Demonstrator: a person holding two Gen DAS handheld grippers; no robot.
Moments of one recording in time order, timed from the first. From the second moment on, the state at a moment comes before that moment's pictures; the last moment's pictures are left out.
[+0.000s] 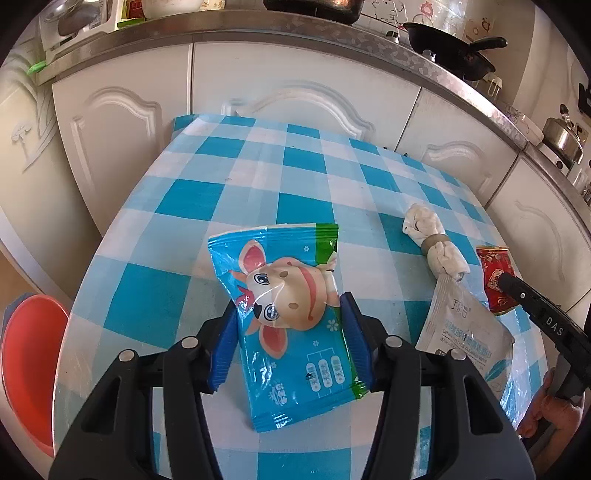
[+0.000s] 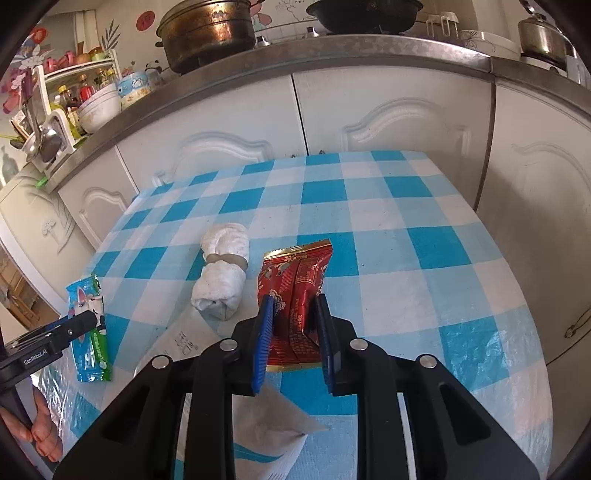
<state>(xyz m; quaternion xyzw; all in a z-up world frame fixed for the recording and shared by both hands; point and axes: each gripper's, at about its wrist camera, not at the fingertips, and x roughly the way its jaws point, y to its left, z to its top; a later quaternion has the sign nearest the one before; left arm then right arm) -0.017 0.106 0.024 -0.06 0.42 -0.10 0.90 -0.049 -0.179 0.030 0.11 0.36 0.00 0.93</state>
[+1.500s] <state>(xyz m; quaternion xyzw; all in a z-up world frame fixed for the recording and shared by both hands) -0.034 0.117 0.014 -0.05 0.45 -0.08 0.89 -0.161 -0.120 0.056 0.11 0.35 0.09 0.93</state>
